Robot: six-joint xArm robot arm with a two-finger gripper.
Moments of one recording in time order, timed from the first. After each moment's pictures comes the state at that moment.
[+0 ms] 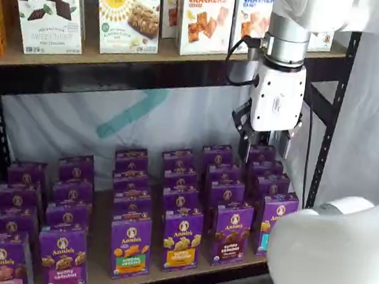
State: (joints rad) arm 0.13 -0.91 -0.52 0.03 1.43 0.14
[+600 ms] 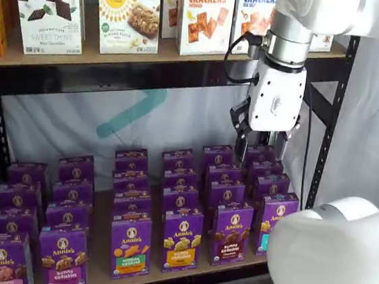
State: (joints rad) arm 0.13 -0.96 -0.50 0.07 1.42 0.14
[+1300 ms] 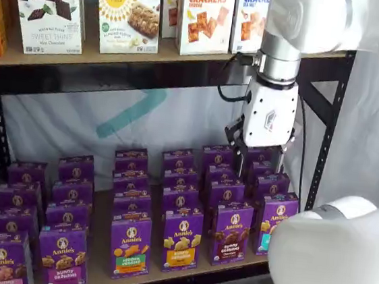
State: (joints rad) arm 0.18 -0.93 -0.44 0.02 1.36 0.19
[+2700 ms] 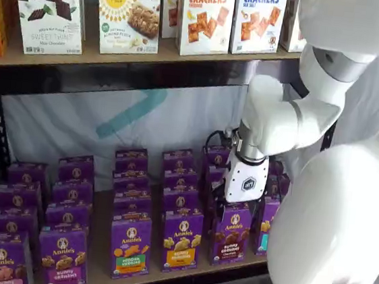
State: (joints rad) arm 0.09 -0.30 -0.26 -0.04 0.45 0.13
